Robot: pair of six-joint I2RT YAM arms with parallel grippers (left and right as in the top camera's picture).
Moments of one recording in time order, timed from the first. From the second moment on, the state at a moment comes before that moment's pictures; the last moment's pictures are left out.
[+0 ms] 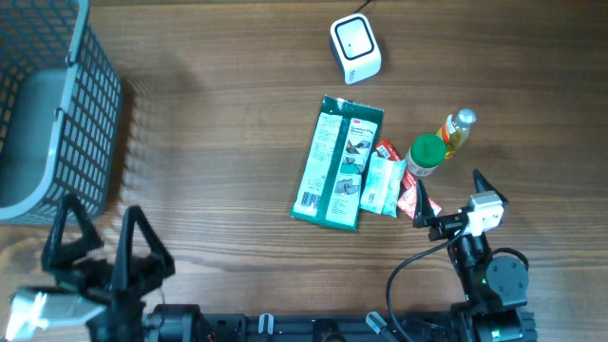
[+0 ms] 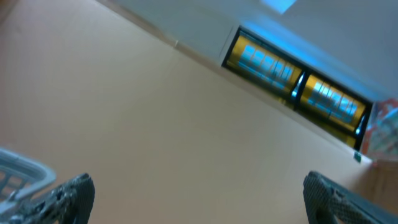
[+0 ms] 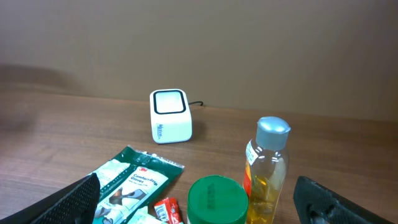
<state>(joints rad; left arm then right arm) -0.03 0.01 0.55 0.04 -0.04 -0.50 0.15 0.01 0.01 0.00 -0.02 -0.01</state>
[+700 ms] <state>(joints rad) -0.01 0.01 0.01 -0.02 -0.06 -0.46 0.15 0.01 0.01 0.00 -0.02 -0.01</state>
